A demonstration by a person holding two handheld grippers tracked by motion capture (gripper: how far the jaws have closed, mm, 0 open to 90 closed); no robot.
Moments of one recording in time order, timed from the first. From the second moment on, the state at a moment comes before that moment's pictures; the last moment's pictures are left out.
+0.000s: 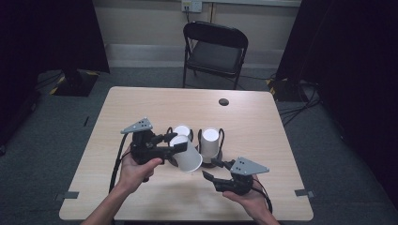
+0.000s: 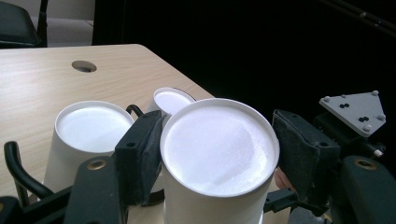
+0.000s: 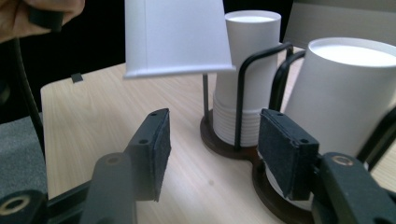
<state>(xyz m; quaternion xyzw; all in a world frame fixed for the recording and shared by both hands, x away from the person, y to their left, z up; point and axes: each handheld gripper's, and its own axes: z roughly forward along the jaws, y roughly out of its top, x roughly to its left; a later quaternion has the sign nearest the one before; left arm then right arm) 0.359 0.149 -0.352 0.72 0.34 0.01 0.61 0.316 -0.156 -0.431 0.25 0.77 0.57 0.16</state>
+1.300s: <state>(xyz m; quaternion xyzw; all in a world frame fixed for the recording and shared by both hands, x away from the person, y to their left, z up) 0.361 0.141 -0.361 0.66 0.36 -0.11 0.65 0.331 -0.122 -0.419 0.21 0.70 0.65 0.21</state>
